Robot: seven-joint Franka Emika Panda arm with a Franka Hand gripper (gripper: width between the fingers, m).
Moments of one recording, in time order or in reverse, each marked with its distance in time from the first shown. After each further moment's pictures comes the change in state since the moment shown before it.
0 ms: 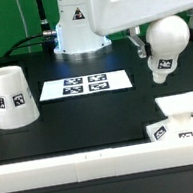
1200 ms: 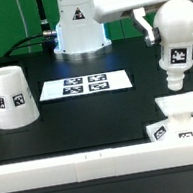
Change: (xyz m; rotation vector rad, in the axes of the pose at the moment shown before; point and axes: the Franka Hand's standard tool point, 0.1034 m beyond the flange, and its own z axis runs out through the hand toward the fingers) arm 0.045 -0.001 -0.014 -0.041 0.310 -0.040
